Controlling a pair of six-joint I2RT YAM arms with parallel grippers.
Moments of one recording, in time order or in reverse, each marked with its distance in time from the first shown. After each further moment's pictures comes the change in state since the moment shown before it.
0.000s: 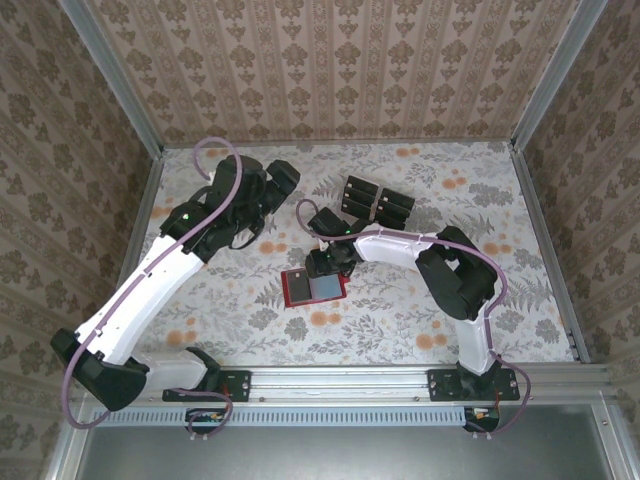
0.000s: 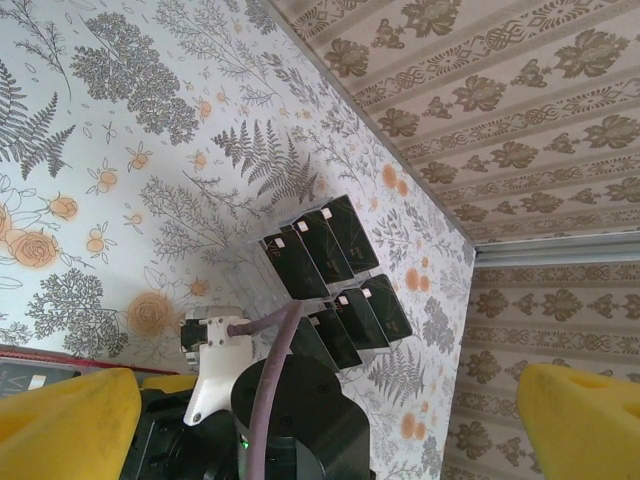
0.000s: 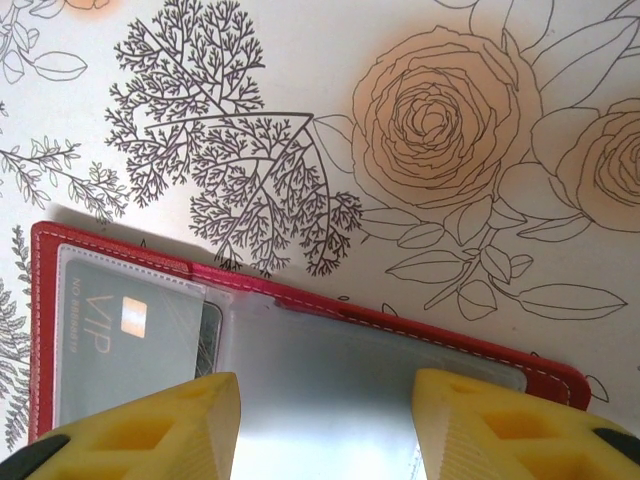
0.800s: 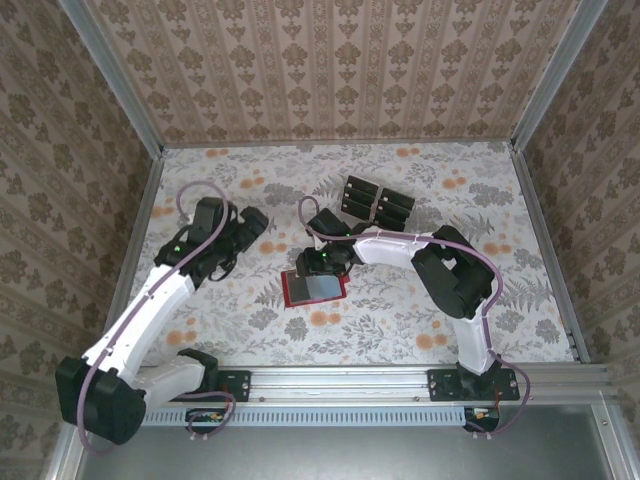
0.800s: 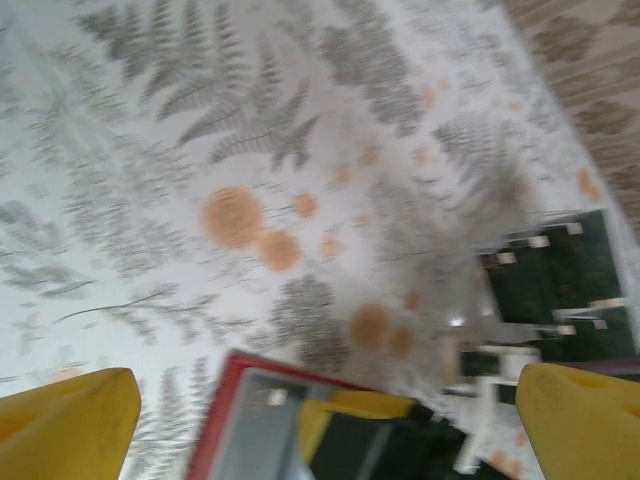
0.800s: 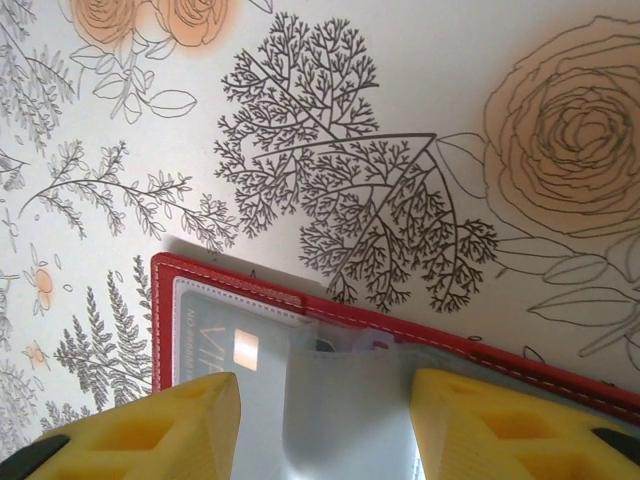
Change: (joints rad) left arm 0.284 -0.194 -0.532 0.135 0.151 0.185; right arm 0.000 0.019 -0.034 0.160 -0.144 0.138
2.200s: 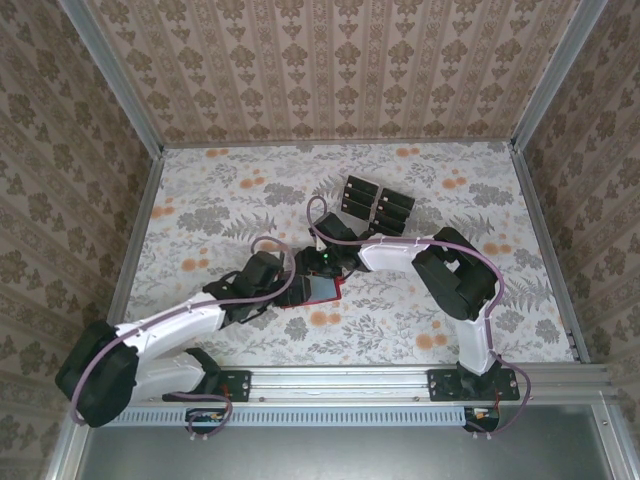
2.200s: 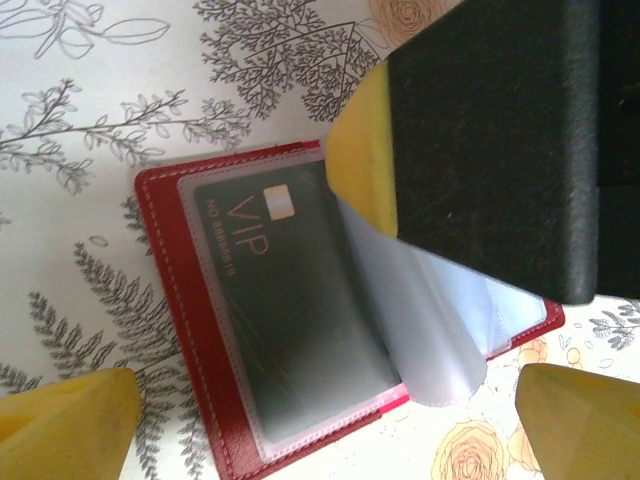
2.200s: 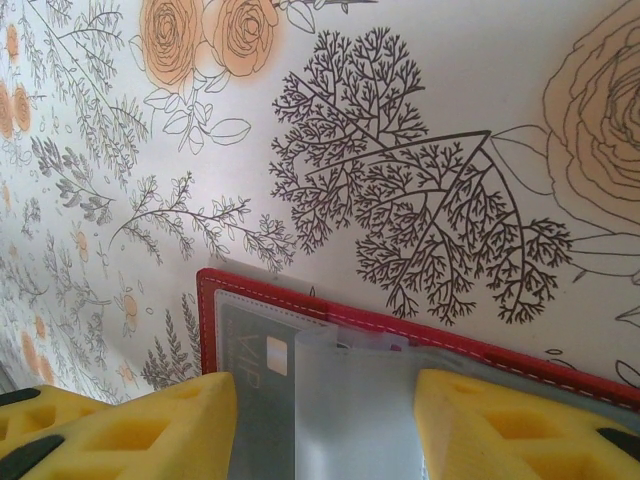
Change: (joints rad) left arm -0.381 0.094 -0.371 0.370 -0.015 0.357; right arm -0.002 -0.024 -0.109 0.217 -0.068 0.167
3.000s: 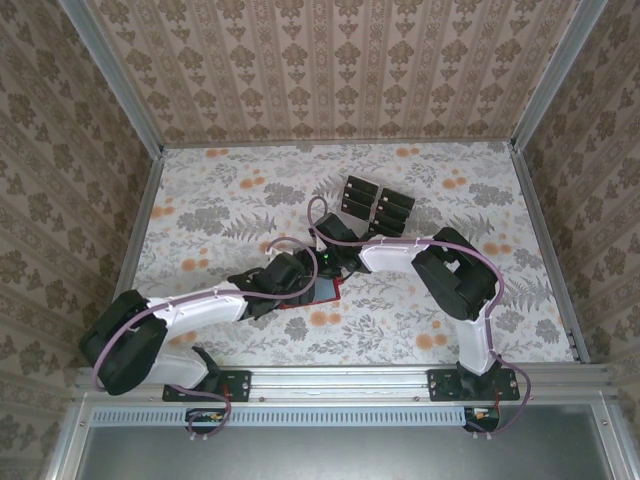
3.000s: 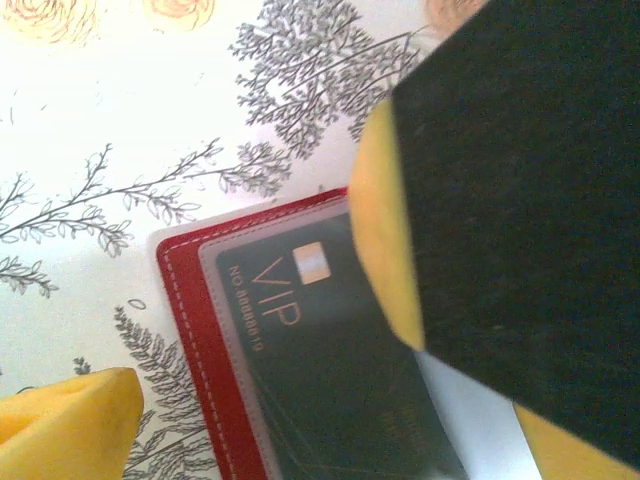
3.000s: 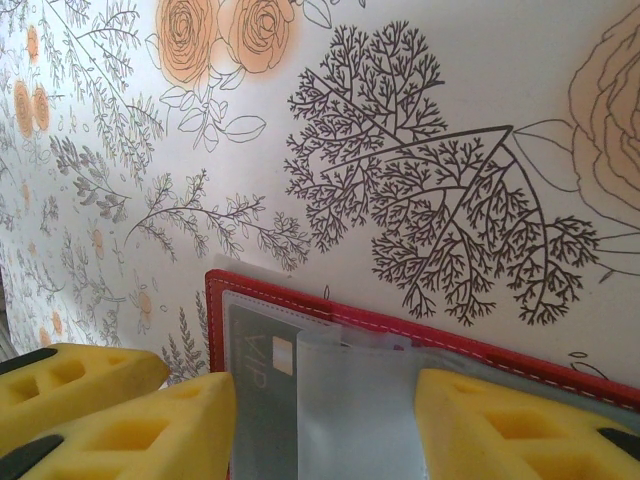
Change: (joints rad) left arm -0.095 0.195 0.081 -0.017 -0.245 0.043; right arm -0.001 -0.002 -0.018 0.040 -0.020 0.012
